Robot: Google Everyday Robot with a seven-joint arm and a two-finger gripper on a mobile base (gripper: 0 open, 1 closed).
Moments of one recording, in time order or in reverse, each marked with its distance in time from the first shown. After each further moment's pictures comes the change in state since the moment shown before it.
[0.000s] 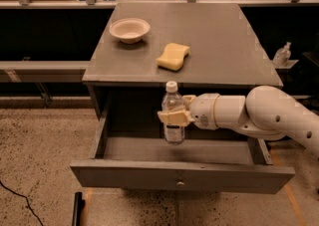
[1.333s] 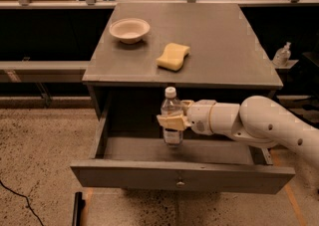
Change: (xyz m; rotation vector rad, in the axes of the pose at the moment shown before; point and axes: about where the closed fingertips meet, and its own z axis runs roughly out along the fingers) arm 0.020 -0.011 0.015 0.039 -0.018 -0.009
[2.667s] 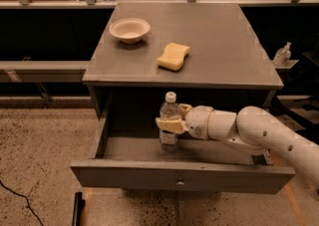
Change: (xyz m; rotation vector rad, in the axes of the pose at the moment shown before) arm 0.021 -0.010 0.022 -0.050 -0.105 0.001
